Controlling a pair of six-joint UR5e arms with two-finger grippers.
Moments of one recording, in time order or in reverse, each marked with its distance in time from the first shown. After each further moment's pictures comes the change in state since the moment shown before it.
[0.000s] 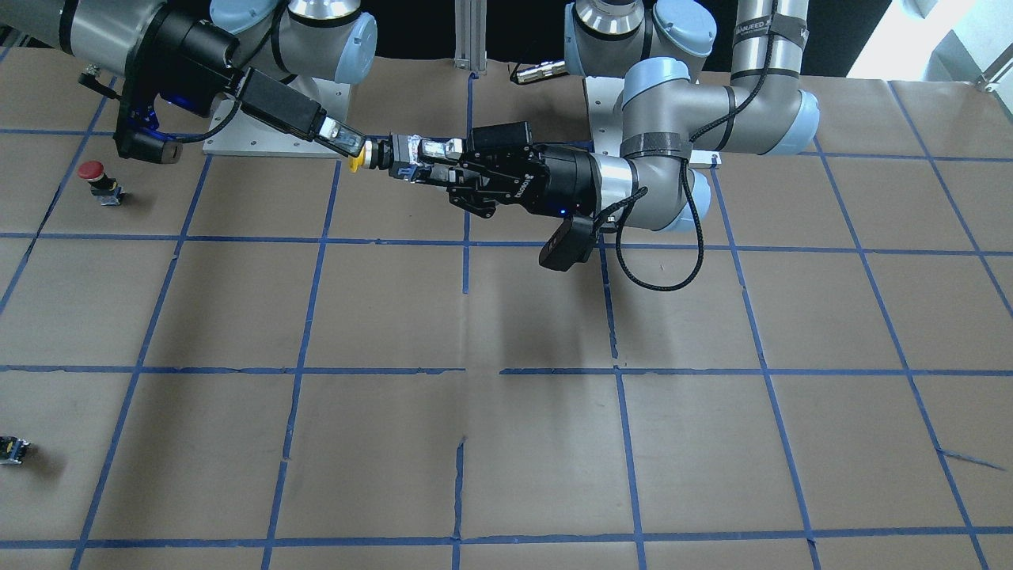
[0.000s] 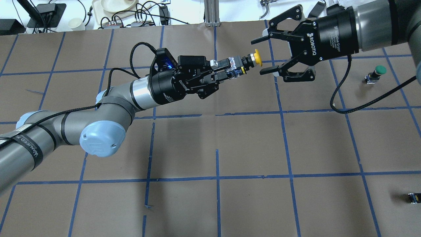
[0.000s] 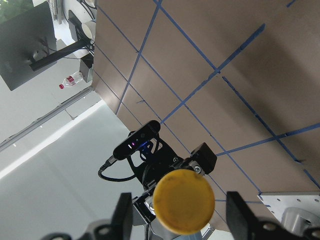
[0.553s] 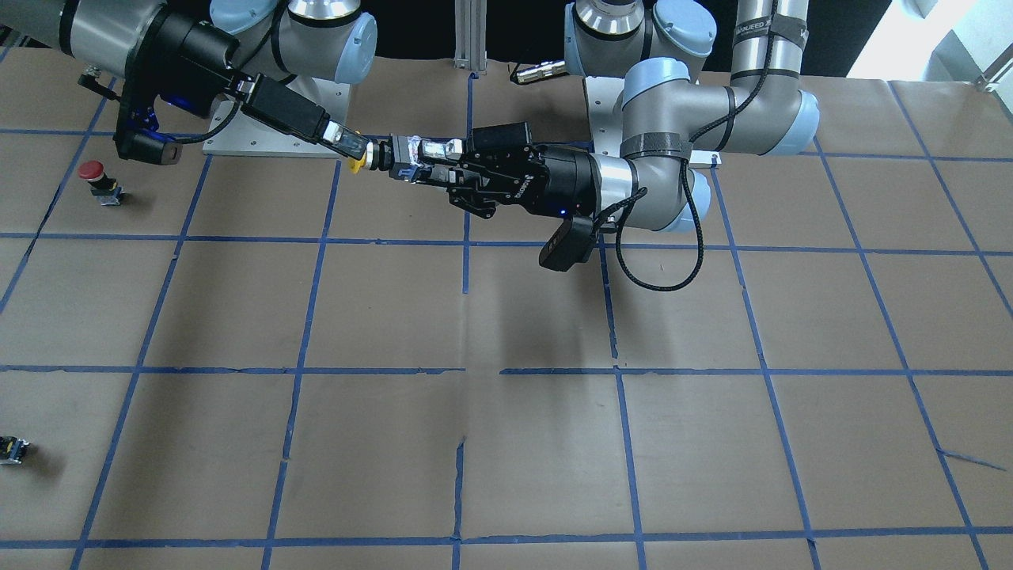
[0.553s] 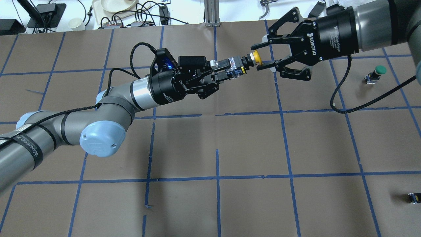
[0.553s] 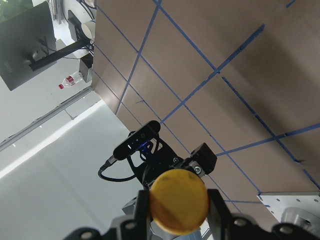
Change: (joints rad) left arm 0.000 0.000 -0.001 0.000 0.001 0.000; right arm 0.000 0.001 -0.001 0.002 -0.001 0.000
